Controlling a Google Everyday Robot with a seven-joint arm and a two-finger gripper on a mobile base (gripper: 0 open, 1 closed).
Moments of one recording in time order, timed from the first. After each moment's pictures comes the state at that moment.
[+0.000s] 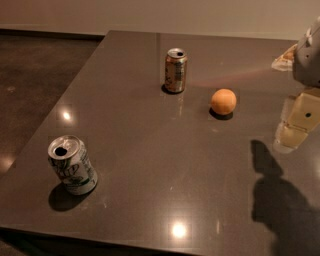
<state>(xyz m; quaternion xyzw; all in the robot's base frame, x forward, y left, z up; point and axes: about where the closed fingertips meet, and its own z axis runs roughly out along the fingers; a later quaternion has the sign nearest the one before) 0.438 -0.217 0.976 -0.60 0.78 -0.03 0.16</state>
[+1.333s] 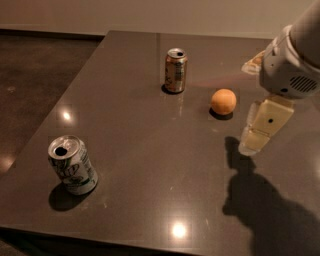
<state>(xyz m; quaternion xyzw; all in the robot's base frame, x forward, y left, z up) 0.447 -0.165 0.963 -0.62 0.76 0.00 0.20</state>
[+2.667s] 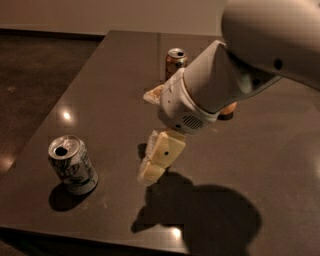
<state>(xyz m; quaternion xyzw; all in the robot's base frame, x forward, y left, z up) 0.418 0.022 0.922 -0.68 0.66 0.17 0.28</state>
